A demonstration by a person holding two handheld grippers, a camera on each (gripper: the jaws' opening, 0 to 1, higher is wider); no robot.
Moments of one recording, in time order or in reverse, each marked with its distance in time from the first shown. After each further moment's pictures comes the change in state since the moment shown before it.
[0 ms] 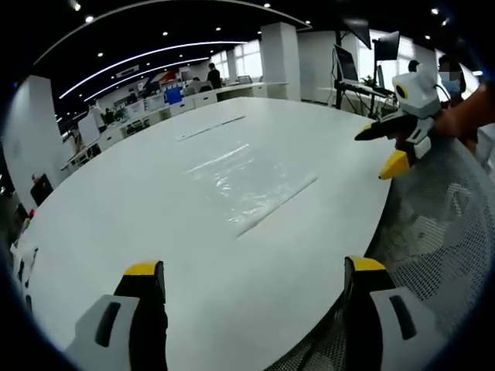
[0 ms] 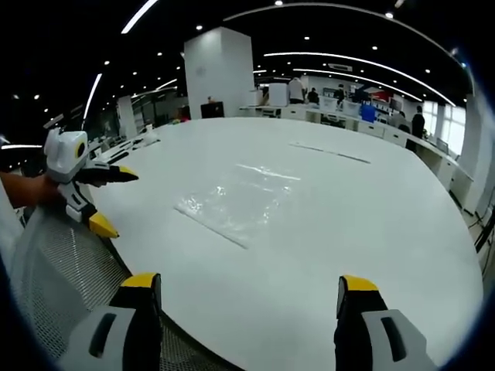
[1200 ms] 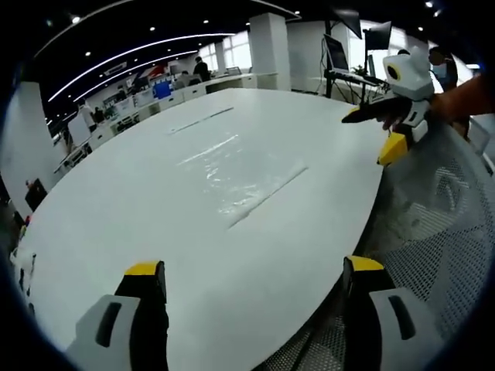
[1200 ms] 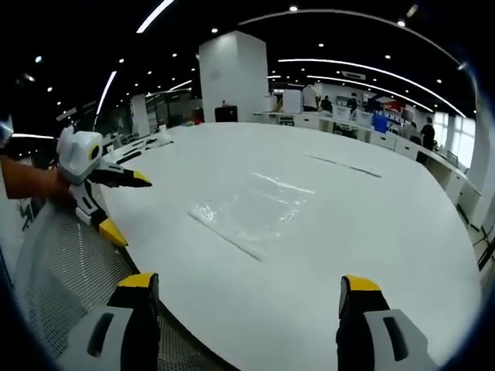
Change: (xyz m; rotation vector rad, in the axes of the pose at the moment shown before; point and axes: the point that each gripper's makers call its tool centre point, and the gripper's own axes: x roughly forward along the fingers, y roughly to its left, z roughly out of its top) left arm -0.004 -0.005 -0.004 0.020 0.048 -0.035; right arm -0.005 0.016 0.017 -0.075 -0.027 0.063
